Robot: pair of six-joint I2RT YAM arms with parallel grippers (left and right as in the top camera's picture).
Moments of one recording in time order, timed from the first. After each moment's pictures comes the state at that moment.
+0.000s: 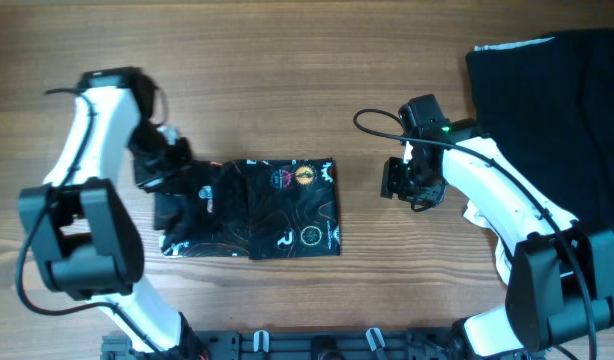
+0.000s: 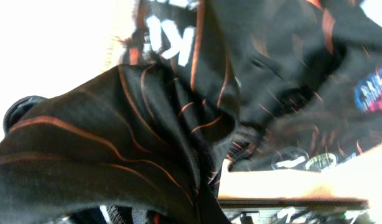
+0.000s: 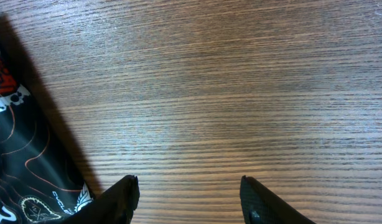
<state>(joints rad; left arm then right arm) 0.11 1.91 1.47 -1.45 0.20 -0.21 0.27 1.67 1.08 -0.94 -0.14 0.44</state>
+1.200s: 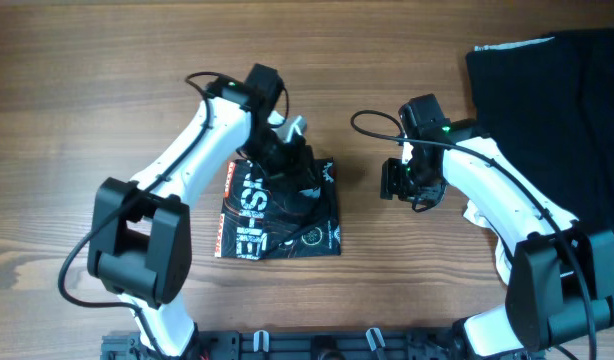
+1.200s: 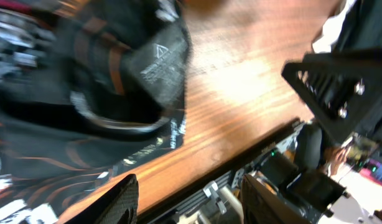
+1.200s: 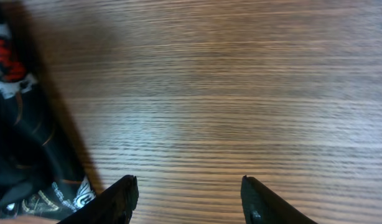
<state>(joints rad) -0.38 1.91 1.47 -1.17 0.65 -0.30 0.27 1.67 1.08 -0.93 -0.16 0.36</state>
